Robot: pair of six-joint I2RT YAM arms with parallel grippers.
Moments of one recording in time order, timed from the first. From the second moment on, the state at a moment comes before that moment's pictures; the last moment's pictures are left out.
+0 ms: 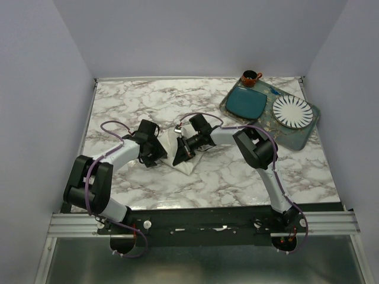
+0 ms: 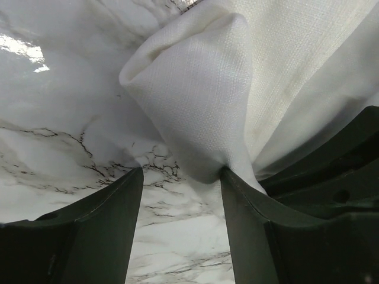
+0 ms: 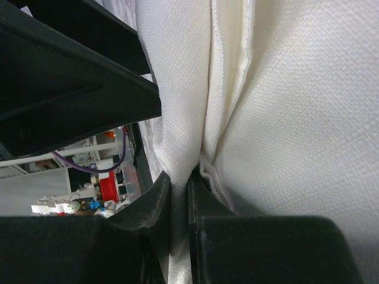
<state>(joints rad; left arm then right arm) -0.33 1.49 0.79 -0.45 0.04 -0.92 0.69 2.34 1.47 -0.05 -1.09 0.49</state>
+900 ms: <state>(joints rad) -0.36 1.38 0.71 -0.36 -0.03 -0.97 0.69 2.34 1.52 -0.17 -1.07 0.40</state>
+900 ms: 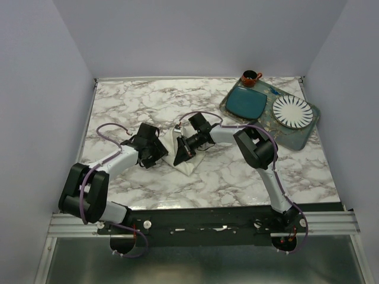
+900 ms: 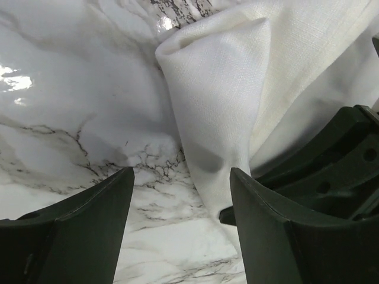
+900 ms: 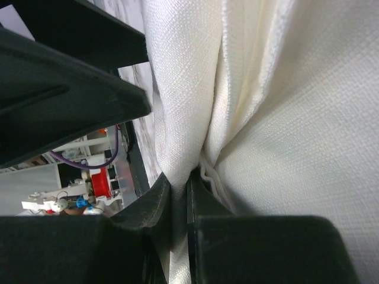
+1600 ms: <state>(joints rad) -0.36 1.58 0.84 -0.29 -0.05 -0.98 0.69 2.35 1.55 -0.23 -1.07 0.35</state>
